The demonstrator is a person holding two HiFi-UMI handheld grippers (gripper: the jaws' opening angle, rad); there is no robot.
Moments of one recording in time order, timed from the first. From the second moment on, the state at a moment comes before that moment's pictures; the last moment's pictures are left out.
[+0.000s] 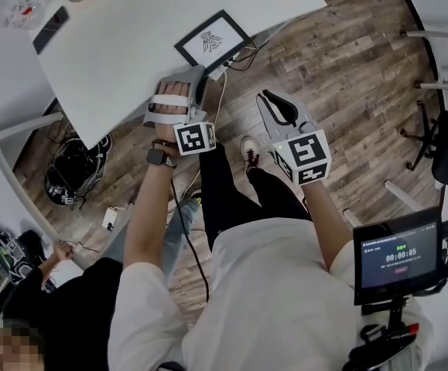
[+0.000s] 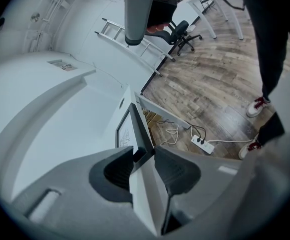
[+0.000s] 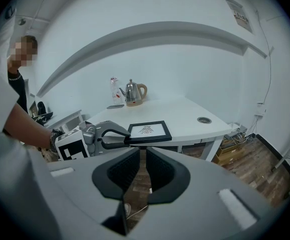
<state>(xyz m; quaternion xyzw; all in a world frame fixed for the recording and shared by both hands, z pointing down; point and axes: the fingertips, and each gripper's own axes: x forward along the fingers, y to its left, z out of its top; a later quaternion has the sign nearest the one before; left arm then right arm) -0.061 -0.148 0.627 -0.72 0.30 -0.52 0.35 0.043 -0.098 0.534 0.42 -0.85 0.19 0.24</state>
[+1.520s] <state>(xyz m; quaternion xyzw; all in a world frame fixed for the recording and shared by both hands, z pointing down) -0.082 -0.174 0.548 -0.89 0.41 -0.22 -0.02 0.020 -0.136 0.514 0.43 -0.85 0.19 0.22</state>
